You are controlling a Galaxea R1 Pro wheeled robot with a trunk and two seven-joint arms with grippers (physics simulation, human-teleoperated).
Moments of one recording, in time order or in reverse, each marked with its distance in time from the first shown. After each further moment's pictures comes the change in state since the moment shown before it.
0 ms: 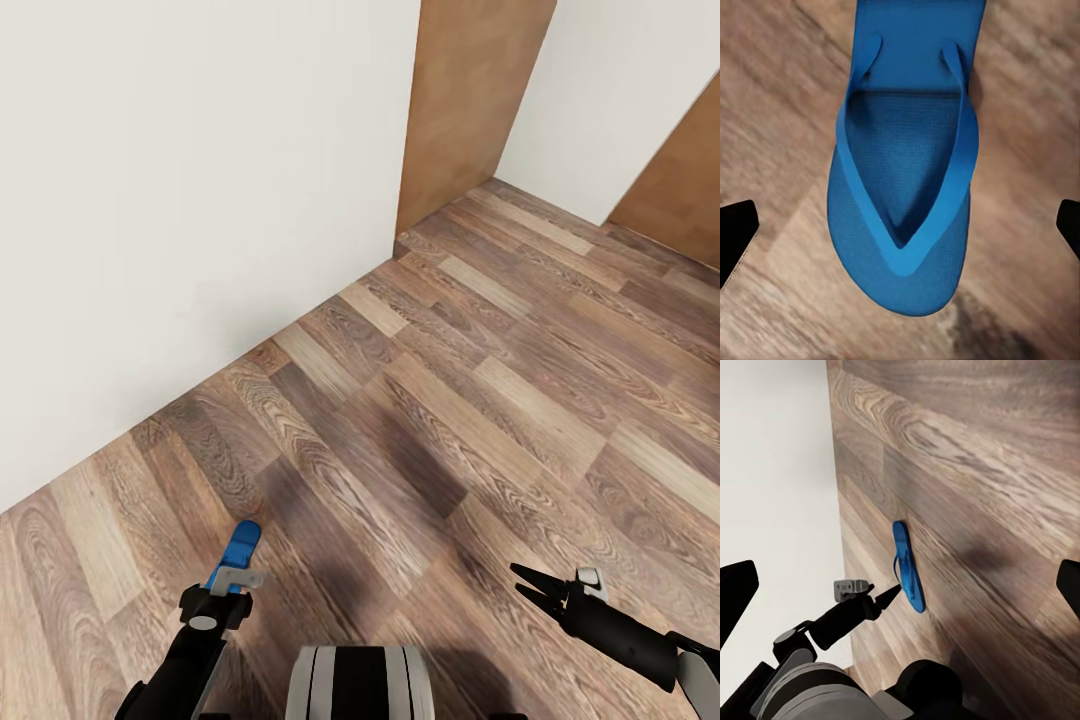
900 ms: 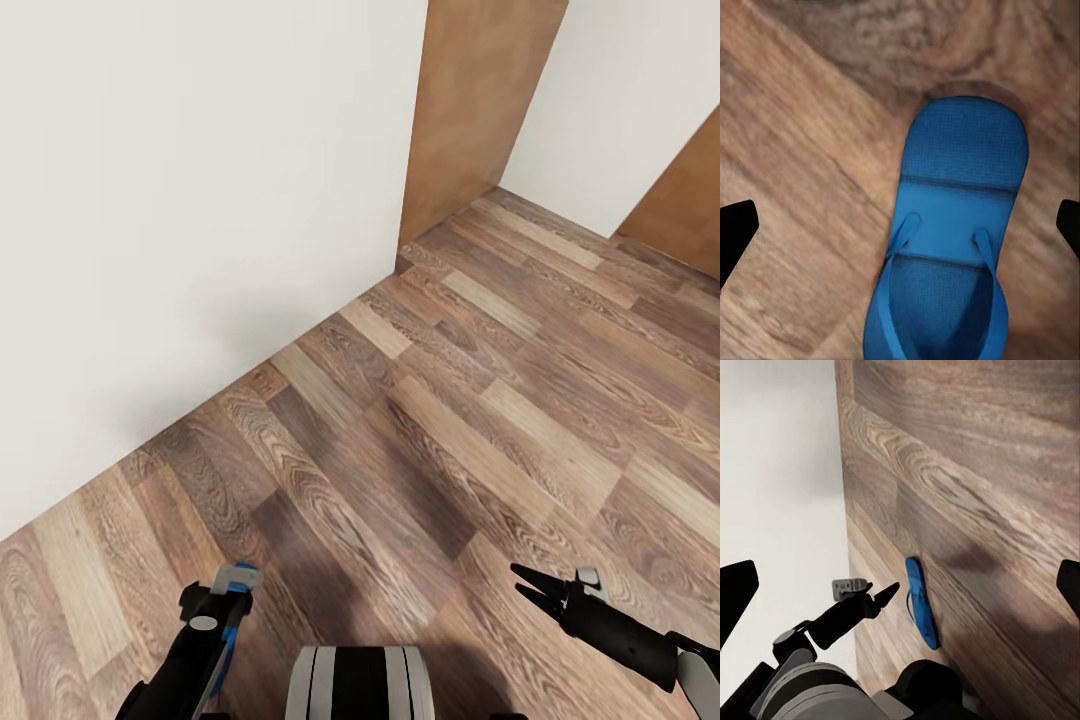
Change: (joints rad) left arm 0.000 -0.003 -0.001 0.000 0.001 -0.021 0.014; right arm 0.000 0.000 0.000 0.000 0.000 0.000 0.000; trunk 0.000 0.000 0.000
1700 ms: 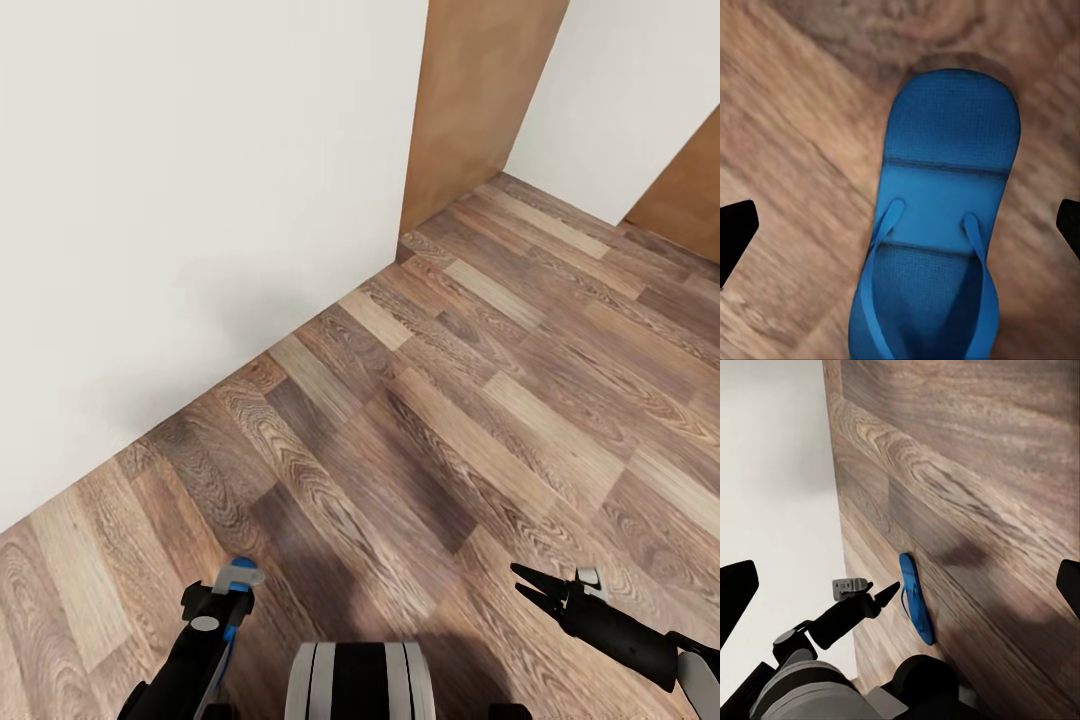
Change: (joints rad) left arm 0.000 -0.005 -0.001 0.001 0.000 -0.007 0.000; right arm 0.000 0.000 0.000 -0.002 0.000 0.000 0.000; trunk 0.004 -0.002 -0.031
